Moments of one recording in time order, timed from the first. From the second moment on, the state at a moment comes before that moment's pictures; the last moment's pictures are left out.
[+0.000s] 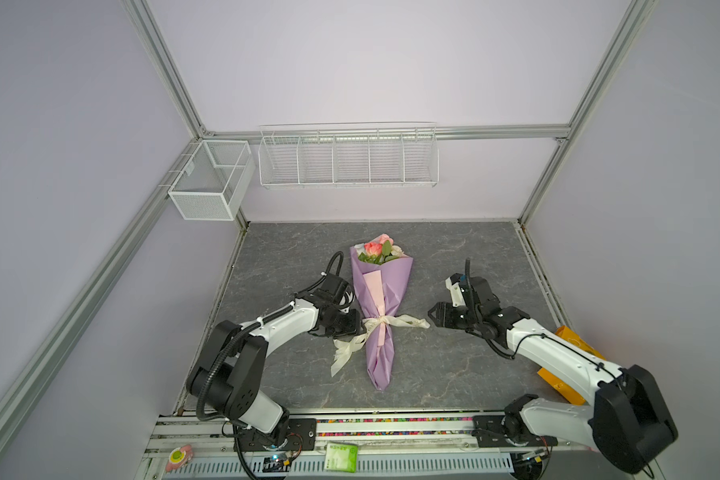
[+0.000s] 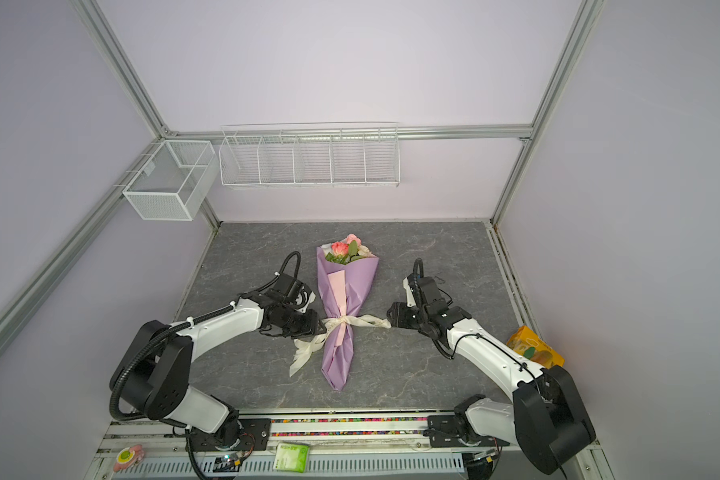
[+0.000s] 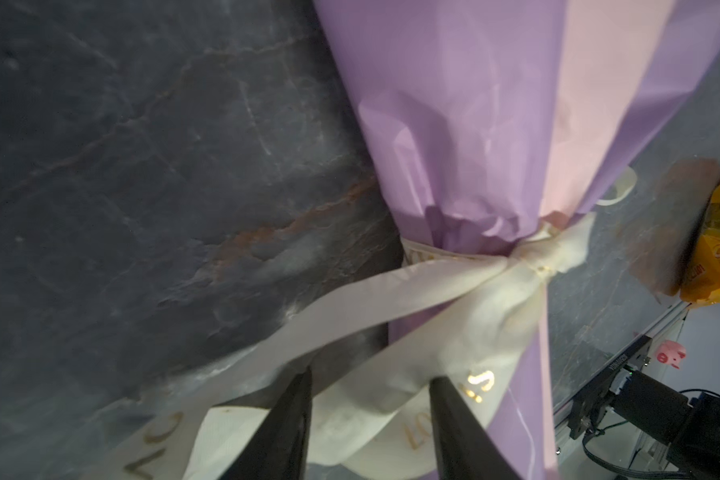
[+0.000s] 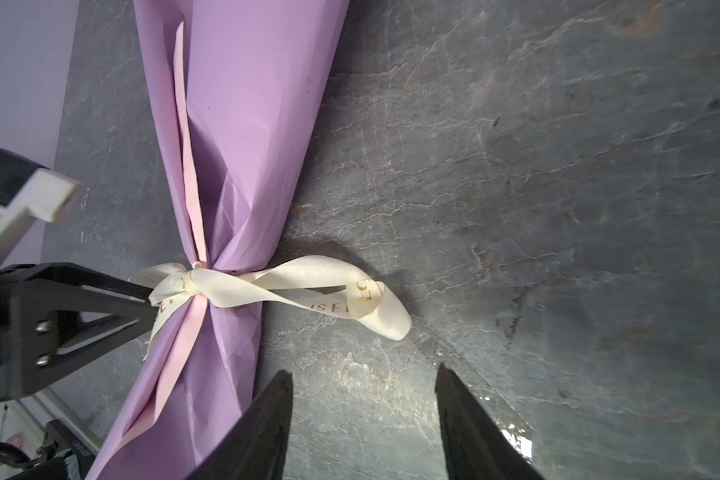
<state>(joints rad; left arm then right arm) -0.54 1.57 0.87 -0.51 0.40 -0.51 0.47 1.26 0.71 -0.33 -0.22 0.54</state>
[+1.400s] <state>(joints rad) -0.27 0.91 0.60 -0.31 -0.50 -0.44 0.12 1.41 0.39 0.56 0.05 -0.12</state>
